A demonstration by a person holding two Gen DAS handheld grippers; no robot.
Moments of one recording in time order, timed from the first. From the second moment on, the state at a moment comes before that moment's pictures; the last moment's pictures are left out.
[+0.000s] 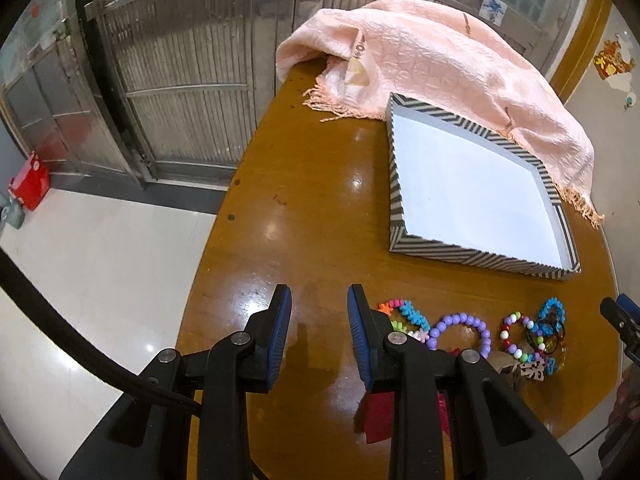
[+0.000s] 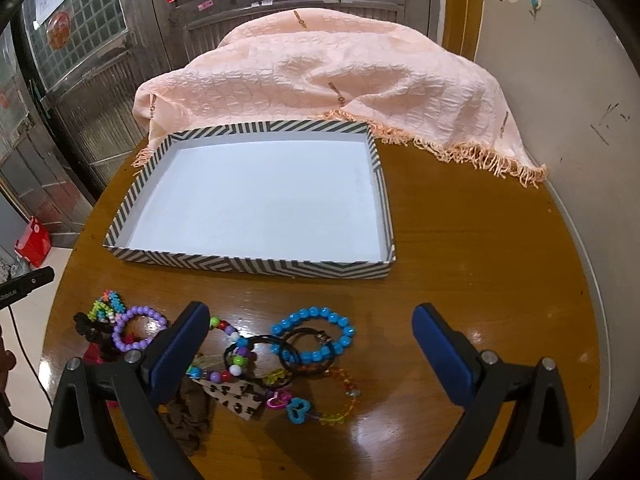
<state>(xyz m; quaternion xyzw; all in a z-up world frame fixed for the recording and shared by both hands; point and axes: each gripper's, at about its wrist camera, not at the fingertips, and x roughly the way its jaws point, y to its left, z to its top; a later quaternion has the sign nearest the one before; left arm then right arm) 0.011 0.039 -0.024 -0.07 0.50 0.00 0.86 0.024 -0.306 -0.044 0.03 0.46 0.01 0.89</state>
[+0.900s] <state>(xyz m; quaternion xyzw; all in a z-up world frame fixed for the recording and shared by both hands) 0.014 0.017 -0.045 -0.06 0.52 -0.02 0.85 0.035 -0.323 -0.080 0.04 0.50 0.03 0.86</state>
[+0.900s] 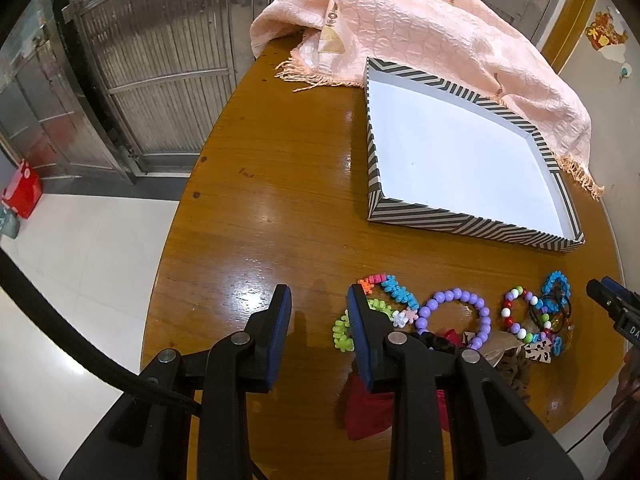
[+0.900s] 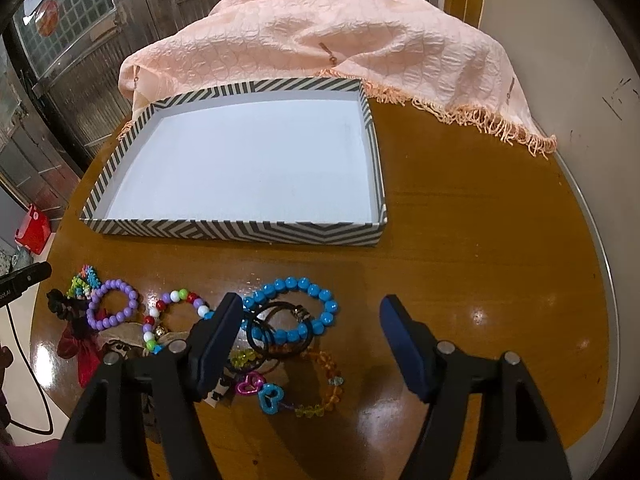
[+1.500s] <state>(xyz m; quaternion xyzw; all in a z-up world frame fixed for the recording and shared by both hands) 0.019 0.030 -0.062 -0.09 0.55 -0.01 0.83 0.042 -0.356 -0.093 0.03 0.53 -0.01 0.85</state>
